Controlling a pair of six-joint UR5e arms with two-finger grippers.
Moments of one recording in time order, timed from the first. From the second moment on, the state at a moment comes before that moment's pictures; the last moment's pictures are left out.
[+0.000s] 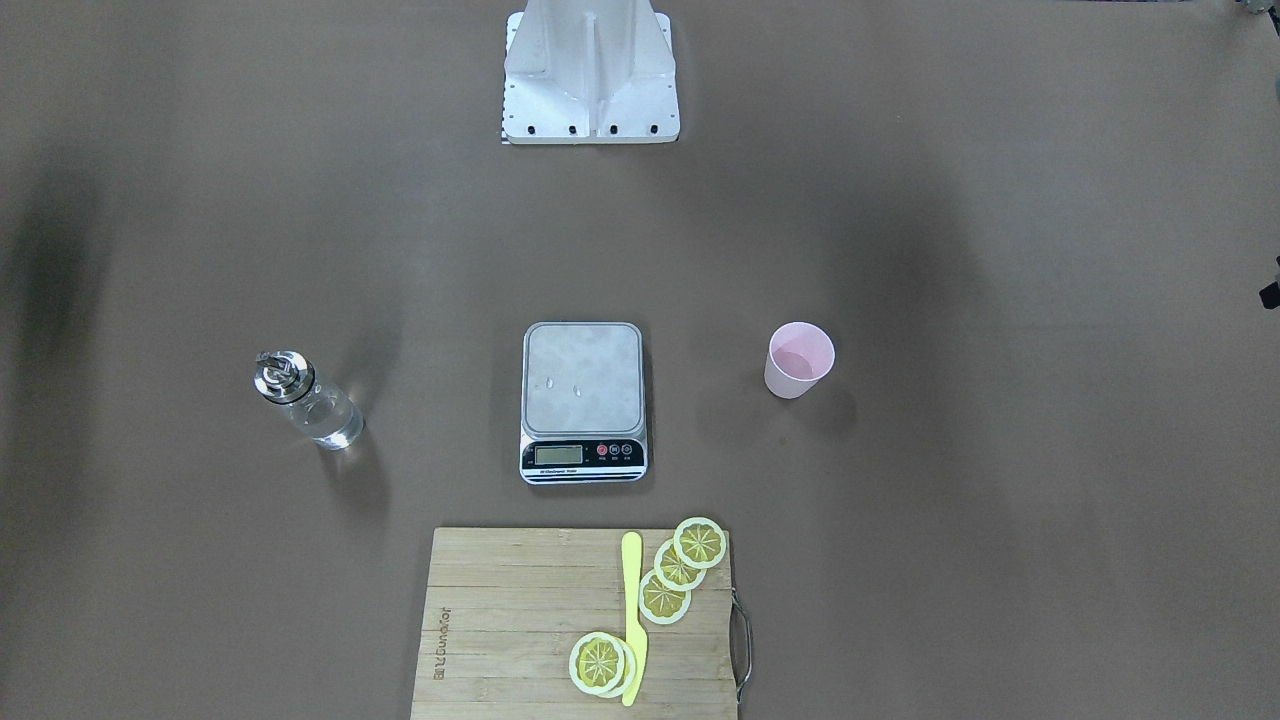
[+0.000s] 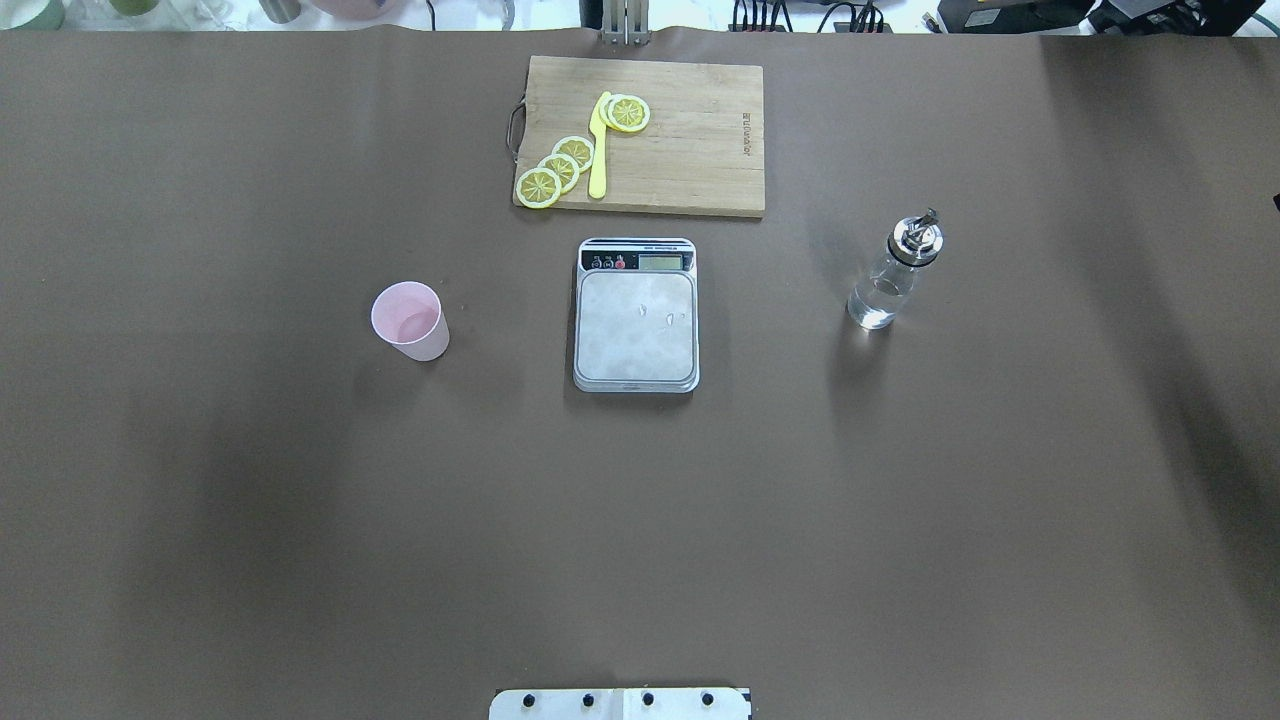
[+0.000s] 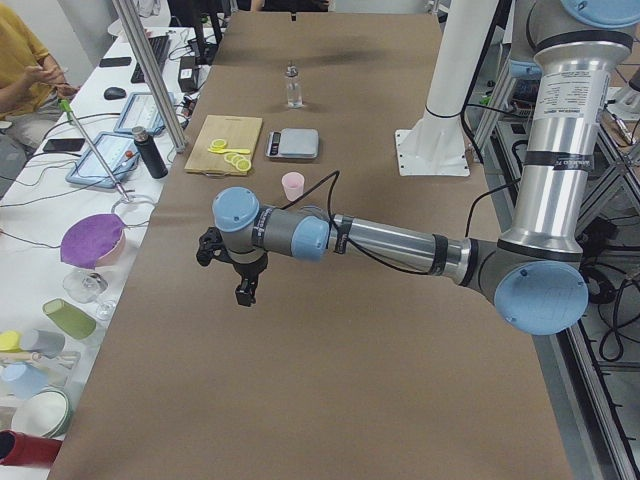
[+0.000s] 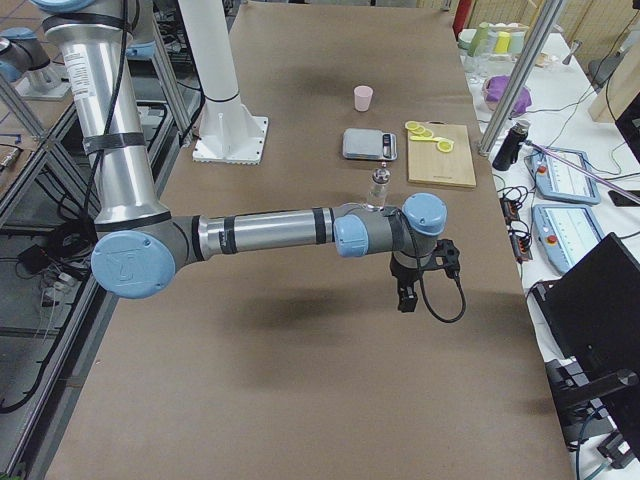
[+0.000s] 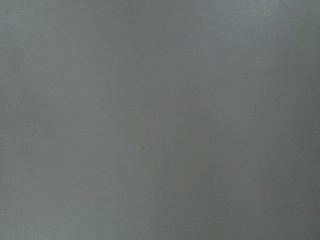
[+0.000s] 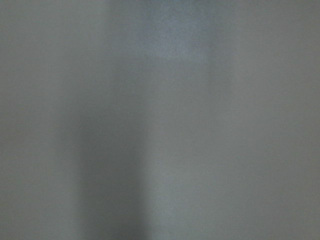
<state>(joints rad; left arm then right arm) -1.46 -1.67 -1.65 -1.62 -2.42 -0.05 1.44 -1.39 1.52 -1.52 2.32 0.11</state>
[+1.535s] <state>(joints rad) -0.95 -2.00 -1.88 -1.40 -2.13 -0.55 1.45 -1.39 1.53 -1.55 2.33 0.11</state>
